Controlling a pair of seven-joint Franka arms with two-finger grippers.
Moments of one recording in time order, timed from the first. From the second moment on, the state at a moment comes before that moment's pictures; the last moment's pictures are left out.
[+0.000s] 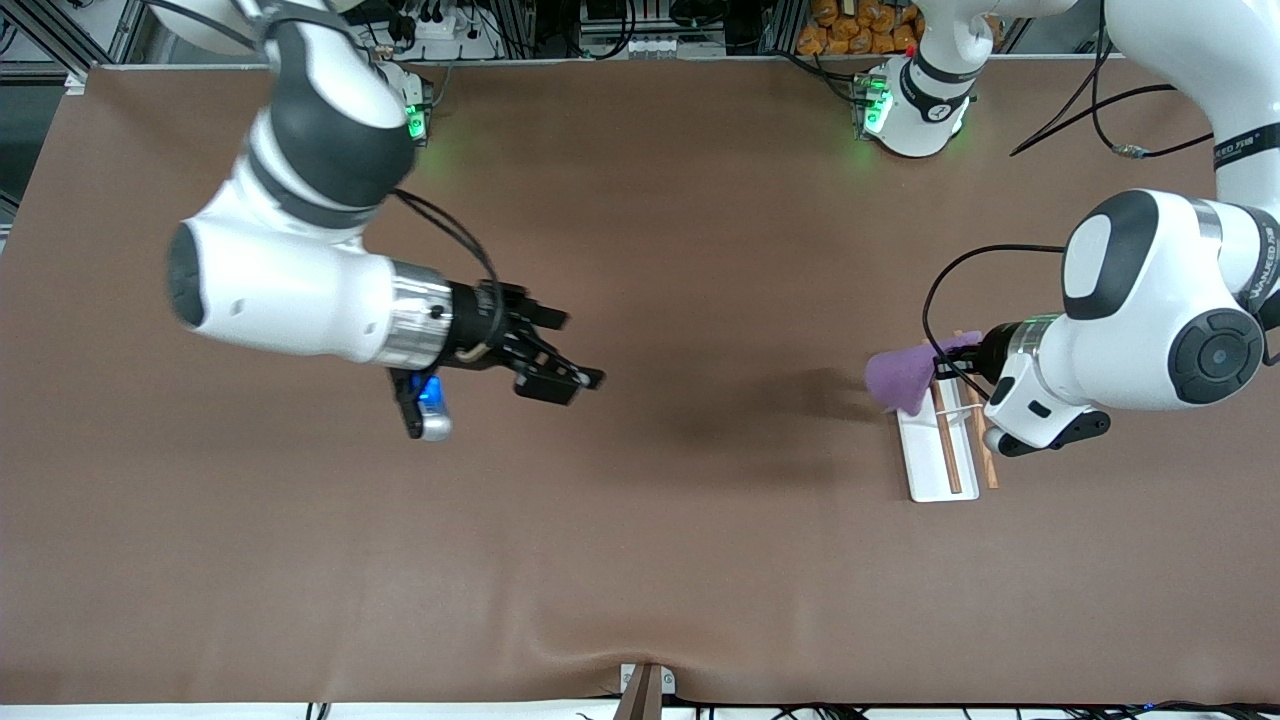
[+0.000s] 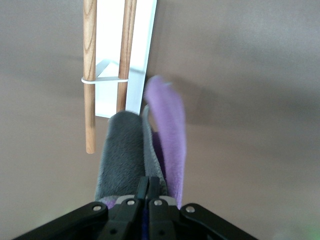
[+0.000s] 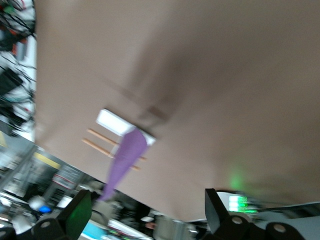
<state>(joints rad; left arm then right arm) -0.11 0.43 -0.08 -1.41 -0.11 1.53 -0.40 0.38 0.52 0.00 -1.13 0.75 1.72 1.13</state>
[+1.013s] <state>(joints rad) -0.09 0.47 -0.07 -1.39 -0.04 1.56 -0.39 0.08 0.40 0.00 -1.18 0.03 1.36 0.03</state>
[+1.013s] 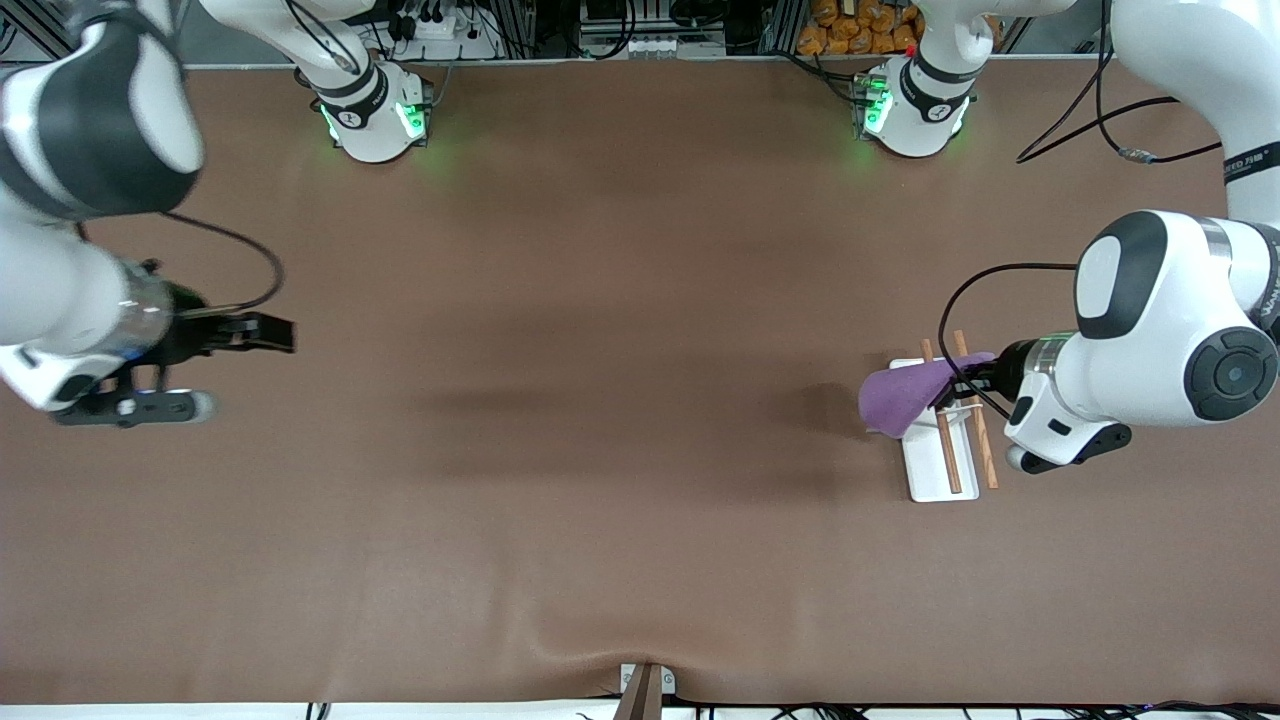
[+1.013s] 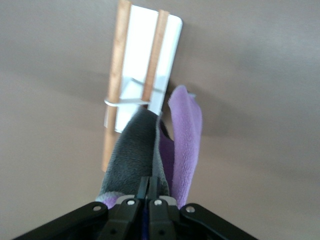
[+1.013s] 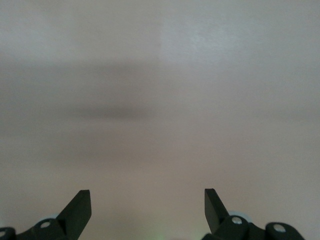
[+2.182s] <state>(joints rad) 0.12 0.55 -0.06 -1.40 0.02 1.59 -0.11 -0.07 0.06 0.01 -1.69 0.03 1.66 -0.20</state>
